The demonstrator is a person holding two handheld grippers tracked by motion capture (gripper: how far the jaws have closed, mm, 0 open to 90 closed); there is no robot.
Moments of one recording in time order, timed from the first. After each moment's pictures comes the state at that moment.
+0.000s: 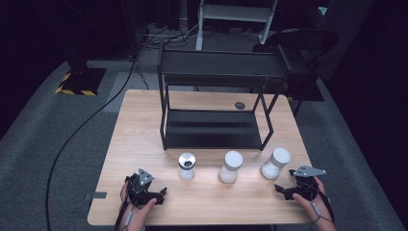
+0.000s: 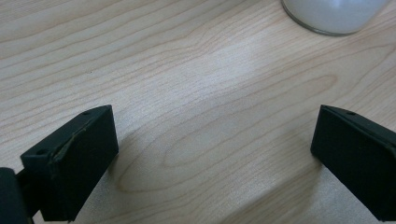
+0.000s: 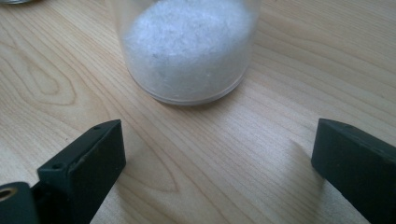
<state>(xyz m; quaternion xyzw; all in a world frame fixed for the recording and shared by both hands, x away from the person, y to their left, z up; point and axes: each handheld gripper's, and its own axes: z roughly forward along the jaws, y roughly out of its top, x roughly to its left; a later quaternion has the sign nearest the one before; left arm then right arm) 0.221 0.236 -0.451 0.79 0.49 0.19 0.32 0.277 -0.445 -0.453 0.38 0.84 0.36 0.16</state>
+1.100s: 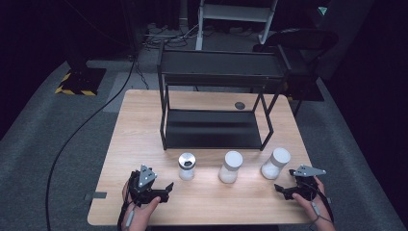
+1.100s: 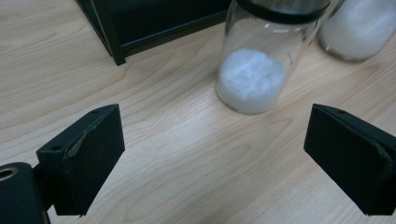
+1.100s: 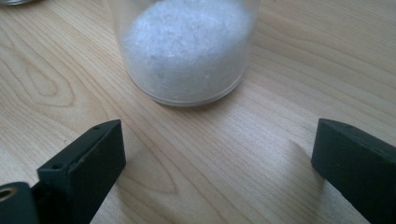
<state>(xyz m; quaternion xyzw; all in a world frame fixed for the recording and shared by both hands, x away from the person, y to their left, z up) 0.202 0.241 -0.426 0.77 0.45 0.19 0.42 0.278 -0.444 -0.454 0.38 0.84 0.36 0.16</state>
